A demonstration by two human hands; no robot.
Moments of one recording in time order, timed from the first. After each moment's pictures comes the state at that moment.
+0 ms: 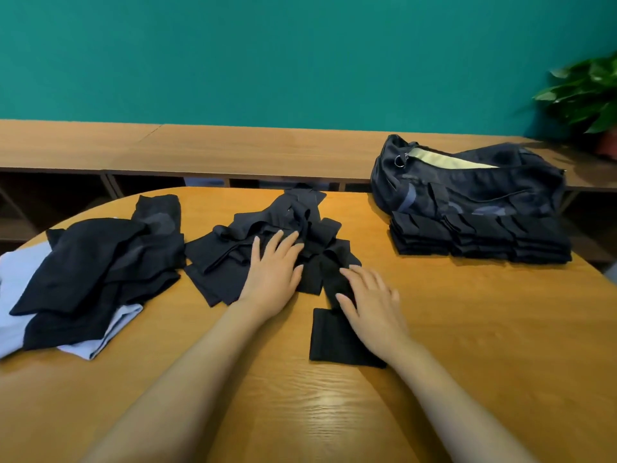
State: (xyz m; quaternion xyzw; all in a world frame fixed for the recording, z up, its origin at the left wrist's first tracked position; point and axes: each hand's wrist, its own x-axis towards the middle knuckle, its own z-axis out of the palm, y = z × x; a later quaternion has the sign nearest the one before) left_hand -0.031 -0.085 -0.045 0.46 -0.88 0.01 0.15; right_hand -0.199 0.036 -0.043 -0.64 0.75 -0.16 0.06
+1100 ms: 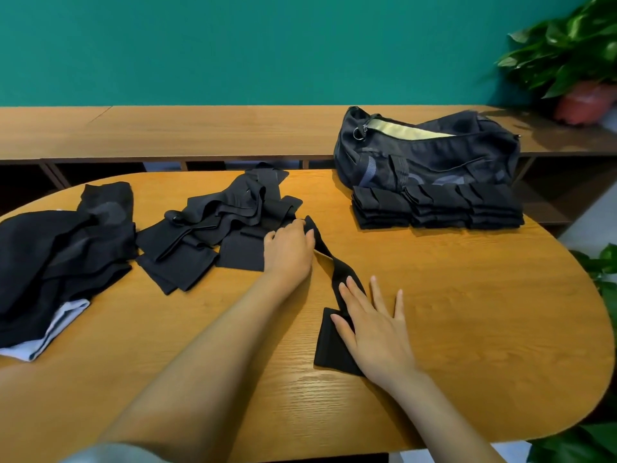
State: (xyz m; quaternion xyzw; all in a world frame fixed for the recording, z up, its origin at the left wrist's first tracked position) left_hand -0.136 -0.064 -0.044 0.51 -0.82 -0.13 0.22; right_hand -0.231 0.110 -0.081 -0.62 0.78 -0.08 0.04
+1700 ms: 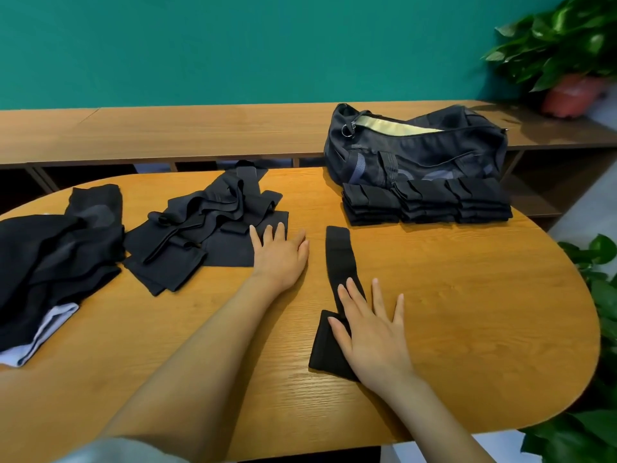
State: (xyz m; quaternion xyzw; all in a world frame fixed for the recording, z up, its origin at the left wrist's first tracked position) left_hand -0.133 -0.065 -0.058 0.50 -0.86 -0.06 0.03; right_hand -0.232 0.124 -0.080 -0.60 0.79 -0.08 0.05
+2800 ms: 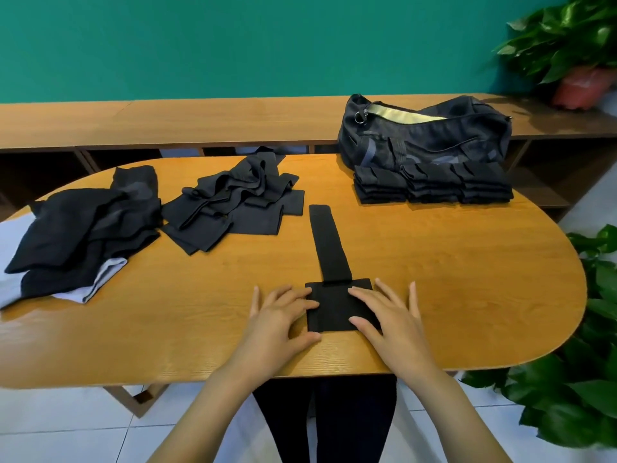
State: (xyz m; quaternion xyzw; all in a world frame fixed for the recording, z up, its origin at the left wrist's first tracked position) left_hand -0.017 0.104 -0.065 0.39 -0.89 -0.20 0.13; right_hand -0.224 0.192 -0.076 -0.64 0.73 -0.22 0.06
